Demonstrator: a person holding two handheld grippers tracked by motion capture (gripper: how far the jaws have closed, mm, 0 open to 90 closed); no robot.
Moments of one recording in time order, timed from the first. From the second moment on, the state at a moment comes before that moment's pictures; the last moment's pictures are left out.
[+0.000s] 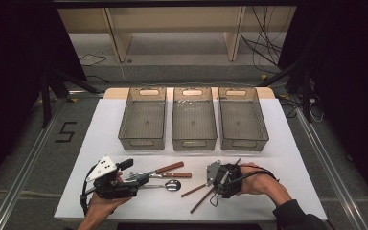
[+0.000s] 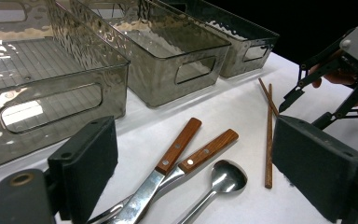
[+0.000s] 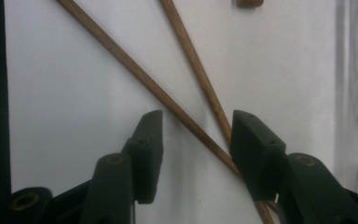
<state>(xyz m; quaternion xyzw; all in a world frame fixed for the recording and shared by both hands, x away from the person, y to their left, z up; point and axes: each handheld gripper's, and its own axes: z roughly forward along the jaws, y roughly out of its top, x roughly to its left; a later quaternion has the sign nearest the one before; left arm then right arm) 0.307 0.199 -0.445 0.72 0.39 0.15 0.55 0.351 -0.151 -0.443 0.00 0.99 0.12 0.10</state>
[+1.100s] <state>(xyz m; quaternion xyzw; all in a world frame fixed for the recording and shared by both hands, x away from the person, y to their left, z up) 0.307 0.199 -0.446 0.72 0.38 0.15 0.55 0.361 -0.133 -0.455 -0.08 0.99 0.05 0.07</state>
